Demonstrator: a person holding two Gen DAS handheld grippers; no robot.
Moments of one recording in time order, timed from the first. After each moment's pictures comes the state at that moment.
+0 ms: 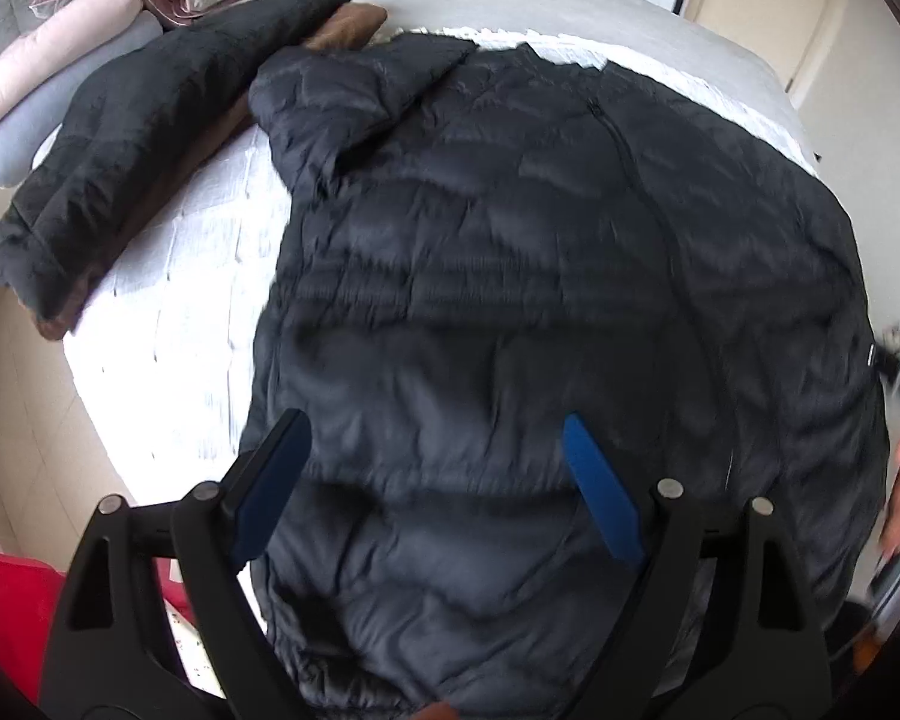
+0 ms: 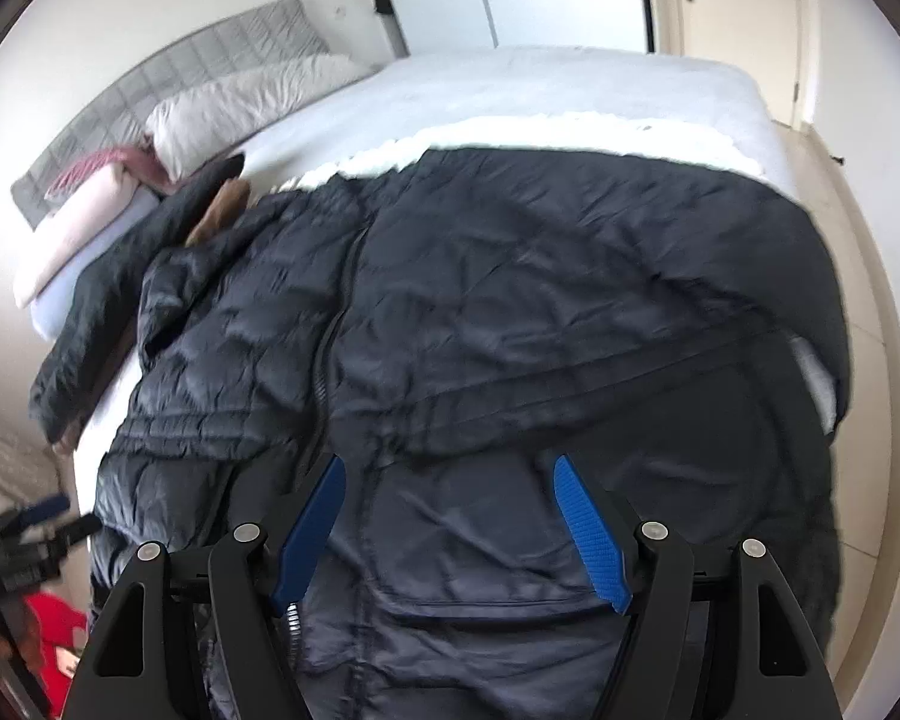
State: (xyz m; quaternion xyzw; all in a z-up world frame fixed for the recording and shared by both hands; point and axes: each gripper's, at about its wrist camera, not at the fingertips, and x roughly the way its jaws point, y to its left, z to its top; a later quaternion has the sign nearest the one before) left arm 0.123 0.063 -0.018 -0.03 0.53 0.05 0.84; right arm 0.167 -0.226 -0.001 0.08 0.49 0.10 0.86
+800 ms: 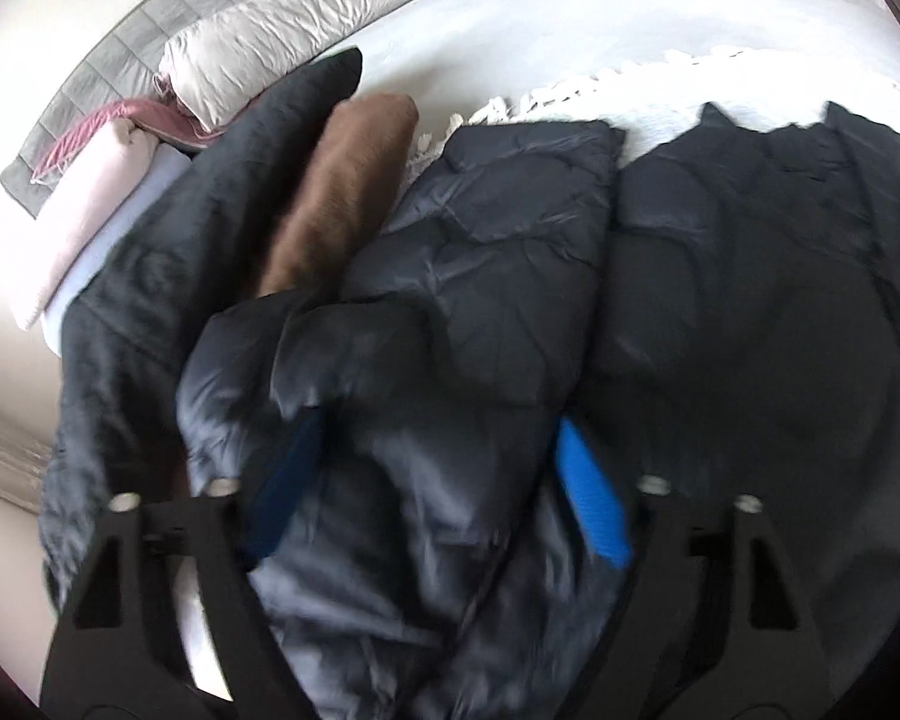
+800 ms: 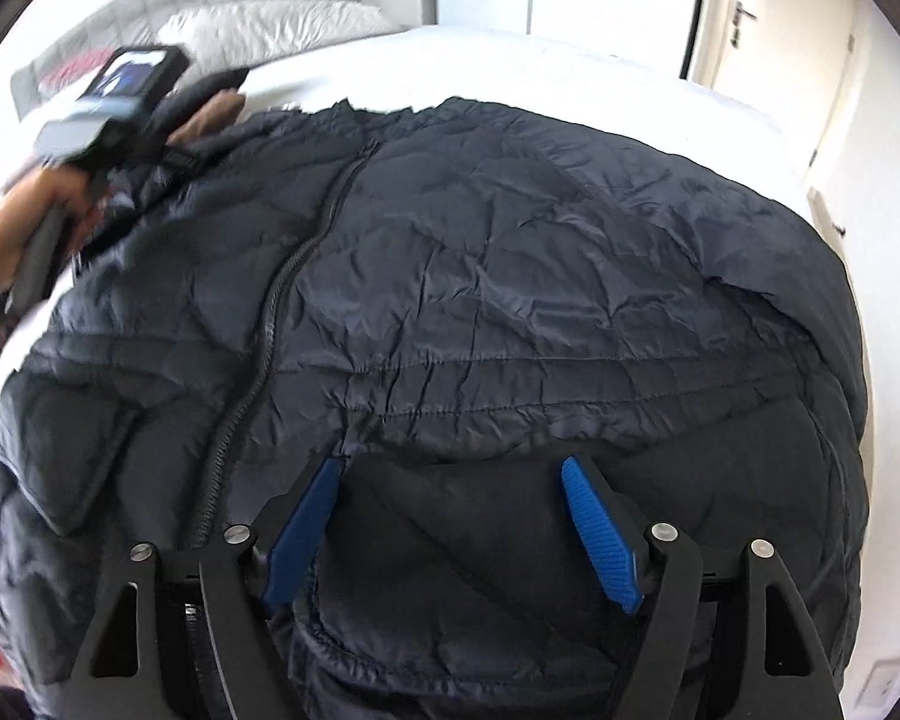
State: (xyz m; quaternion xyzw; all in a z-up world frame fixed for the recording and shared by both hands) left arm 0.409 0.088 -0.091 0.14 0.50 0.18 0.84; right arm 0.186 -0.189 -0.056 -0.05 0.49 0.07 0.87
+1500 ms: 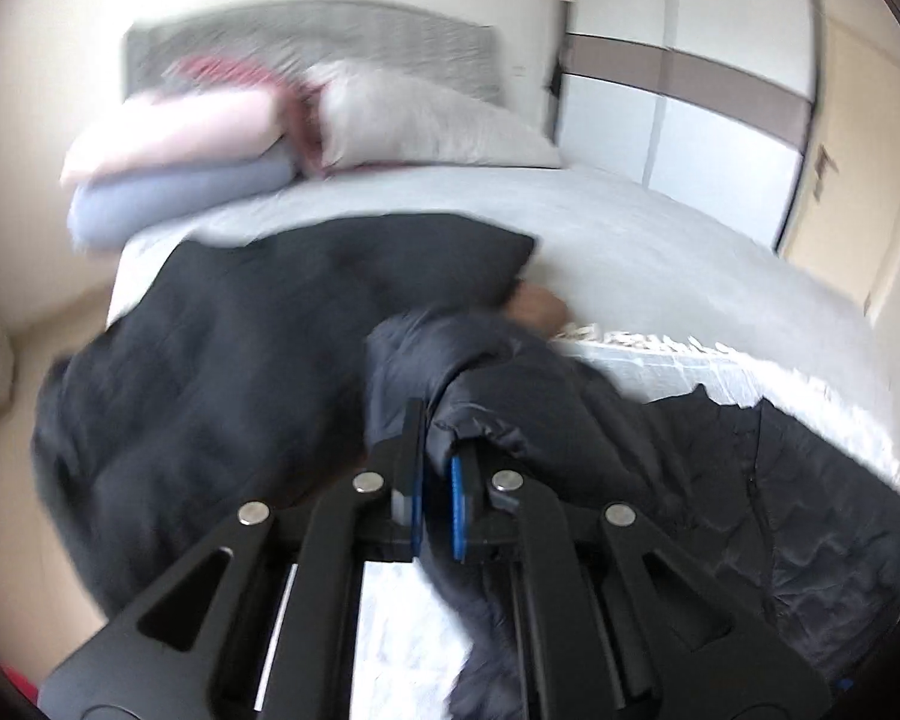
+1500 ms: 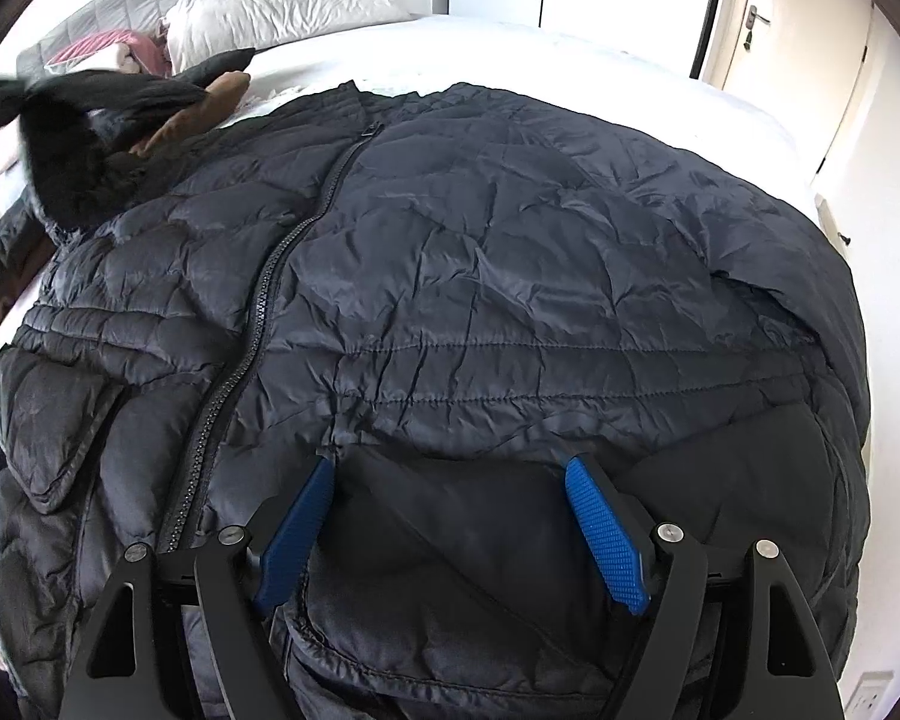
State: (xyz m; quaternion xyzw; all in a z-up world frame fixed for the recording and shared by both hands) left arm 0.230 0.224 0.036 -0.12 0.31 0.19 0.92; right arm 0.184 -0.192 -0.059 -0.06 0.49 0.07 0.87
